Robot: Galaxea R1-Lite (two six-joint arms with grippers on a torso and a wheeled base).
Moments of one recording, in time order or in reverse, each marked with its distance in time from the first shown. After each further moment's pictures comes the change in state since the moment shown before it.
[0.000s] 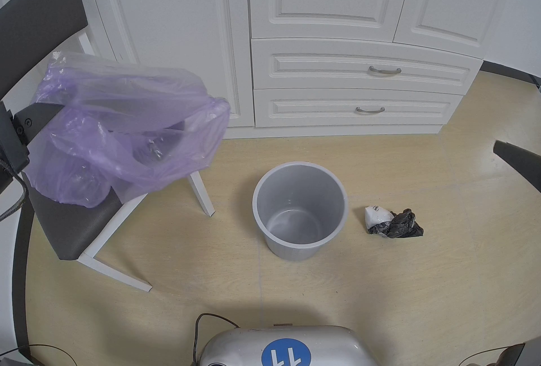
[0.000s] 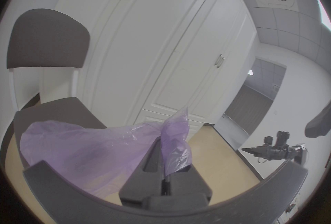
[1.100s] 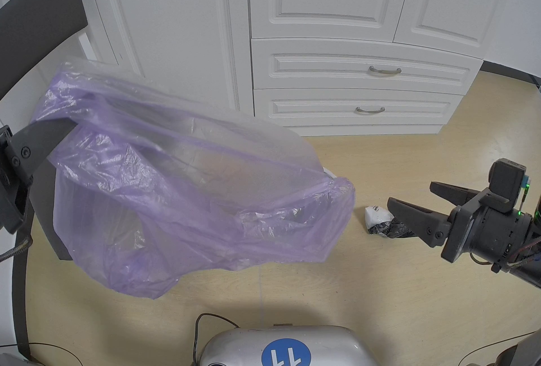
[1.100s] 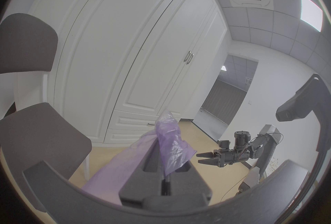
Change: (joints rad) left arm -0.304 -0.029 0.063 -0.091 0.063 0.123; right arm 0.176 0.325 0.176 -0.354 -0.172 -0.041
